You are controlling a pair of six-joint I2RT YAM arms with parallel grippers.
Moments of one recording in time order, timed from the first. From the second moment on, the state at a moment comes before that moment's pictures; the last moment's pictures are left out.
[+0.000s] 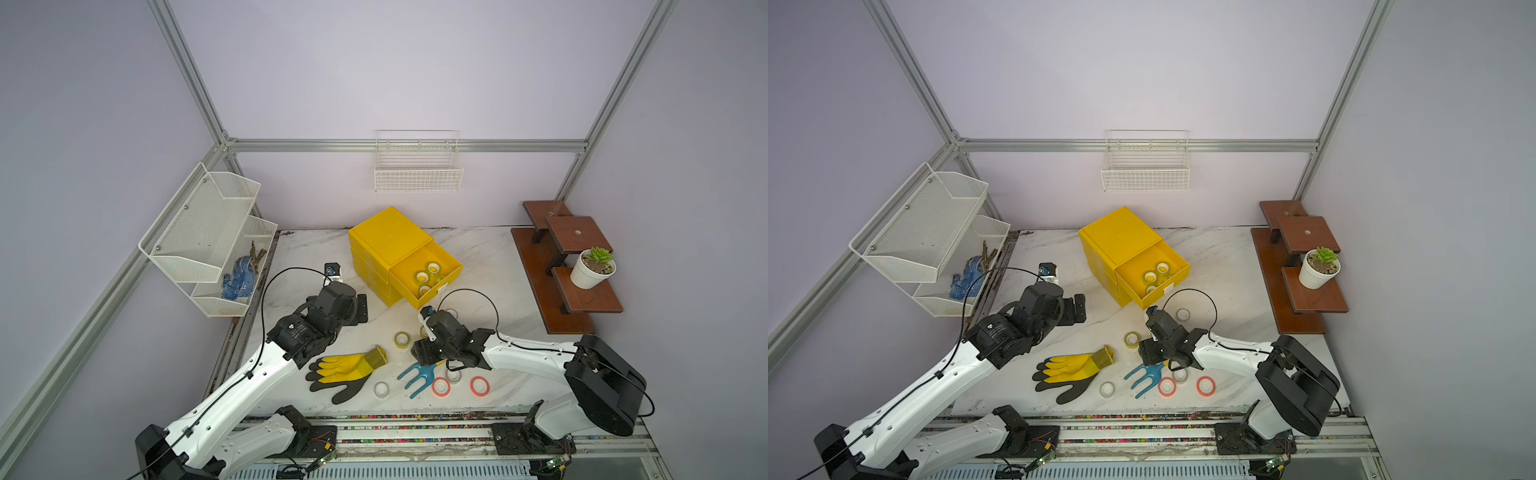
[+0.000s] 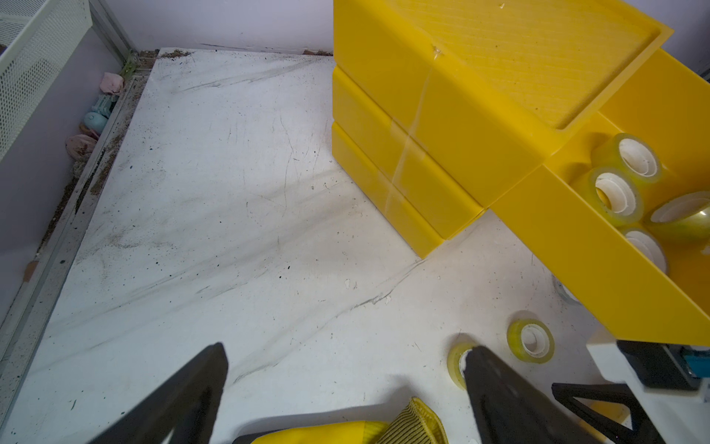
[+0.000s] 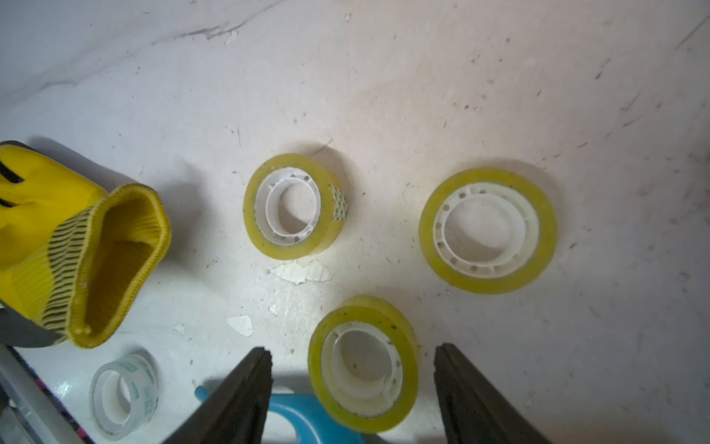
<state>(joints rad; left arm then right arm) -0.63 1.03 1.01 -0.72 -0.47 -0.49 0.85 1.52 0.74 -0.19 -0.01 0.47</state>
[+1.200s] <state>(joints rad) -0.60 1.08 0.99 -0.72 -0.44 -0.50 0.88 1.45 0.73 -0.28 0.18 0.51</state>
